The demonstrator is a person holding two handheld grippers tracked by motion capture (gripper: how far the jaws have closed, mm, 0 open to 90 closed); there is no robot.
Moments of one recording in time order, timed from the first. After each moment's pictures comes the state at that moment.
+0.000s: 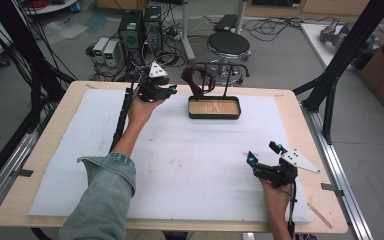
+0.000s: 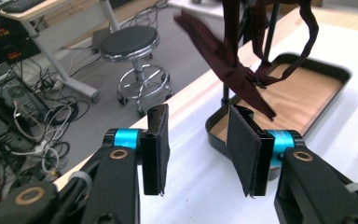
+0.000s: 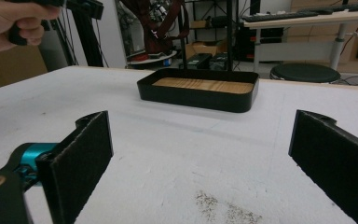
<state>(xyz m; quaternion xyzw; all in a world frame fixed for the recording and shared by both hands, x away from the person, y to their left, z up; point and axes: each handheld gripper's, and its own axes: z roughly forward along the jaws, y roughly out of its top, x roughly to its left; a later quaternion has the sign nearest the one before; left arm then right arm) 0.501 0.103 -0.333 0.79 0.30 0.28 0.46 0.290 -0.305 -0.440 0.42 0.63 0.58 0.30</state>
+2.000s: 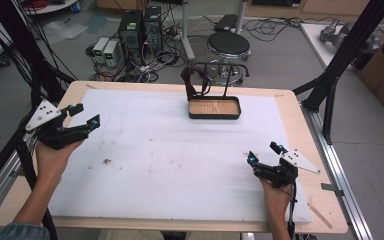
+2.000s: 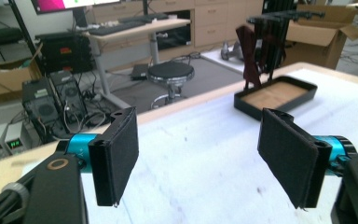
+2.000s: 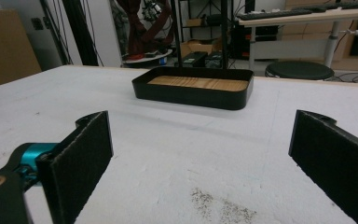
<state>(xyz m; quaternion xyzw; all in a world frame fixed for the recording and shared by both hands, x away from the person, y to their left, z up) 0.323 0.299 -0.336 0.68 0.36 0.32 0.54 0.289 -0.306 -0.441 0.43 0.63 0.57 0.30</state>
